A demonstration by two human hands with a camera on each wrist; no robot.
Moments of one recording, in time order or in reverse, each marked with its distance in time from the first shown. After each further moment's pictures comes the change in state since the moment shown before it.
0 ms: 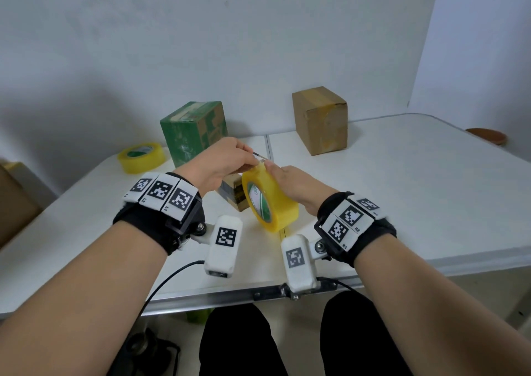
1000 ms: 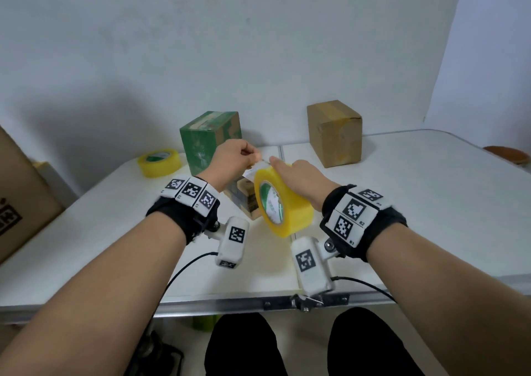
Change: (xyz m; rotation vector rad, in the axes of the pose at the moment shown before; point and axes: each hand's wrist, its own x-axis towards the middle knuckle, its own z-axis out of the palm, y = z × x) left_hand 0.039 -0.031 -0.019 0.195 0.202 0.254; right_hand 0.000 -0.029 -0.006 -0.059 0.101 -0.029
